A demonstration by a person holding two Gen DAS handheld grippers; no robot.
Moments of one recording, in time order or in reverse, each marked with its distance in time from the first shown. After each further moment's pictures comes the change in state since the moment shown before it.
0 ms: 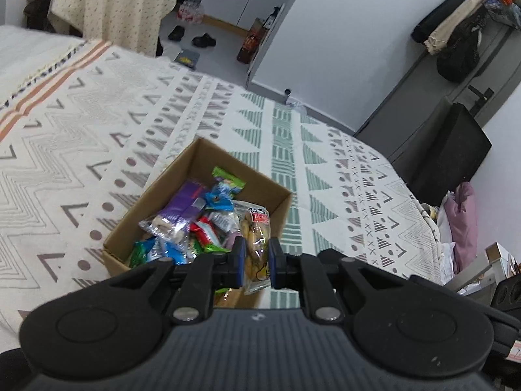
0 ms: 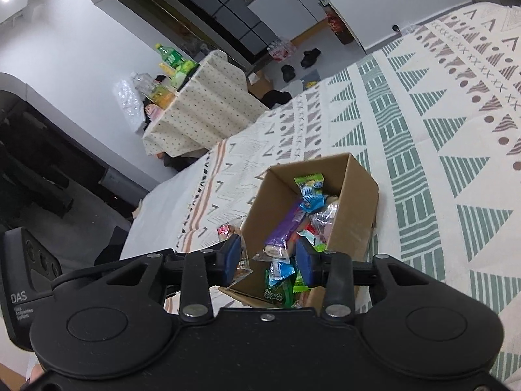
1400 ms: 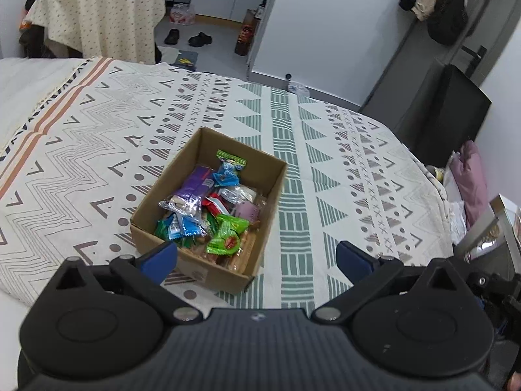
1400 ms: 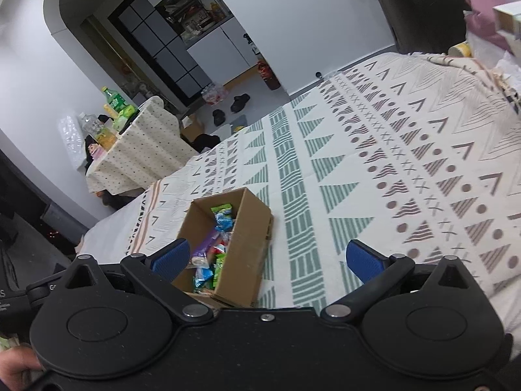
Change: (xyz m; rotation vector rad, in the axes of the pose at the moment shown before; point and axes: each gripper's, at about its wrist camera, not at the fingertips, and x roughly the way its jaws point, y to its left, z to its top) left arm -0.055 -0.034 -0.027 0.154 0.034 0.080; right arm -0.131 -0.018 -0.030 0.011 -0.183 -0.281
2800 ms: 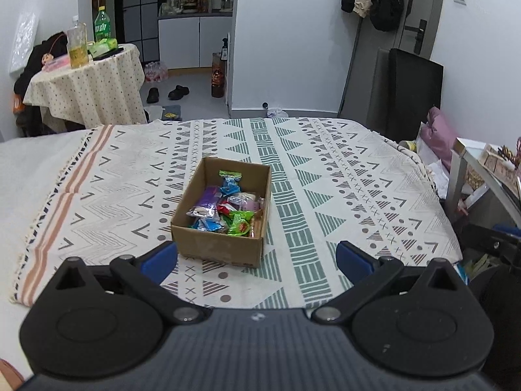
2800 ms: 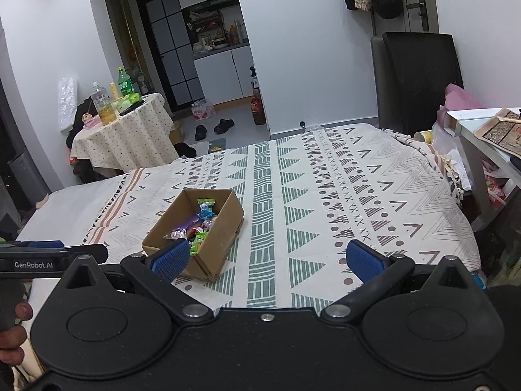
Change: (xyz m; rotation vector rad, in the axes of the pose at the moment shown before) left arm -0.126 -0.009 -0.070 0.262 -0.145 0.032; right arm -0.117 0.054 -0.057 -0.278 -0.148 -0.181
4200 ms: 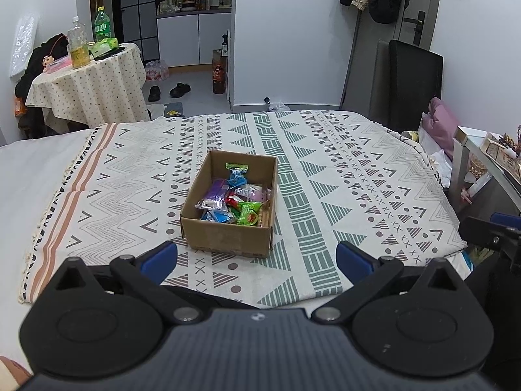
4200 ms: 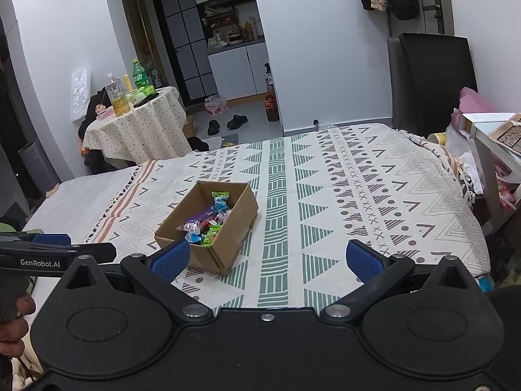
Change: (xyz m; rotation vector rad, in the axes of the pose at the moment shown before) left arm -0.007 0.008 -0.010 0.025 0.014 0.008; right arm -0.001 0.014 -0.003 -0.036 0.016 0.048
